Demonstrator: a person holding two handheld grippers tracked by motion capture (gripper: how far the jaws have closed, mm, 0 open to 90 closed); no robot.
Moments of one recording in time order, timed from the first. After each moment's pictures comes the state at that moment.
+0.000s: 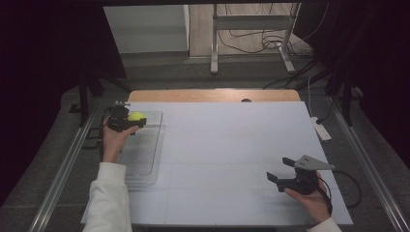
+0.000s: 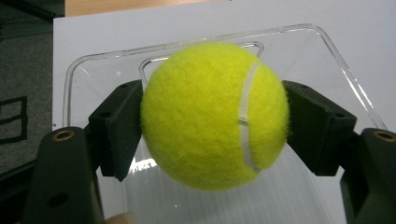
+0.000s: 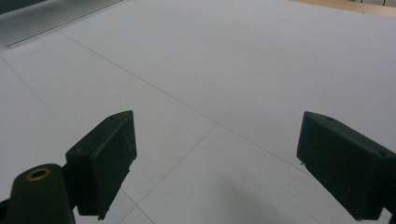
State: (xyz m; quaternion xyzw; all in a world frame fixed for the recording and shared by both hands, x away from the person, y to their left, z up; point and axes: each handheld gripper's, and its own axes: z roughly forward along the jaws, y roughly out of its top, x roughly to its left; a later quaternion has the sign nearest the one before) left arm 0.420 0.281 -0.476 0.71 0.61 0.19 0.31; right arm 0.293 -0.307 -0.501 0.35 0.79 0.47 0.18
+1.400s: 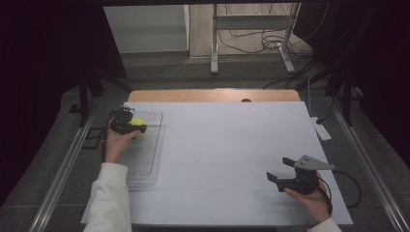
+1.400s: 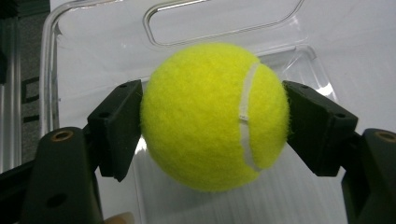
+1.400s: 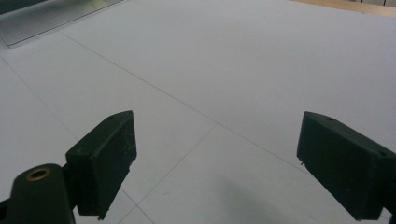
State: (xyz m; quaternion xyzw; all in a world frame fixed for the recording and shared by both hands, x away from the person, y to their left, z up) left arm 0.428 0.277 -0.498 0.73 0.61 0.18 0.23; right arm 0.293 -0.307 -0.501 0.35 0.79 0.47 0.18
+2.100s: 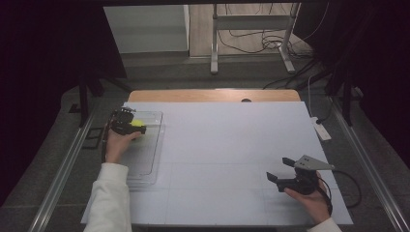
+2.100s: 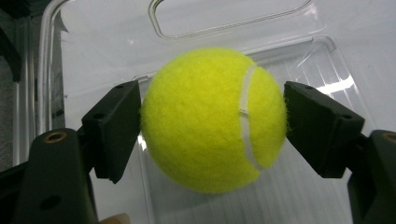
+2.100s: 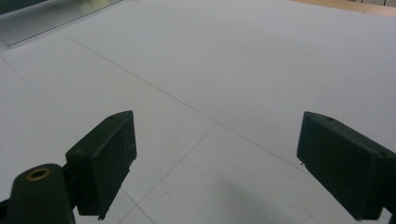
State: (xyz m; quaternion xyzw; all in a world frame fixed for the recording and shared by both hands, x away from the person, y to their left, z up) left arm 0.430 0.277 -0.503 0.74 0.61 0.19 0.22; right arm 0.293 -0.307 -0.501 0.35 0.79 0.47 0.18
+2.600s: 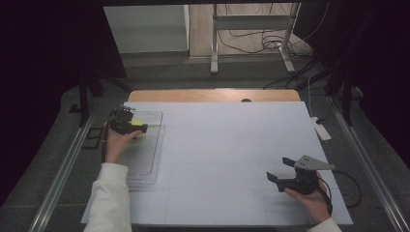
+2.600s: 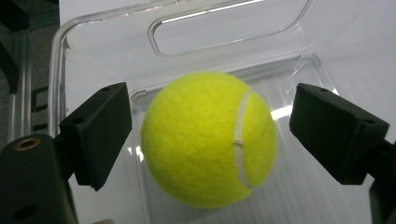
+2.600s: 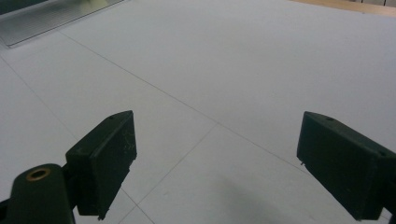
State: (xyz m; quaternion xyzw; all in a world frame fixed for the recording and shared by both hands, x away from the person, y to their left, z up) left arm 0.429 0.276 -0.498 0.73 0.60 0.21 0.25; right arm 0.293 -0.307 -0.501 0.35 0.79 0.47 0.18
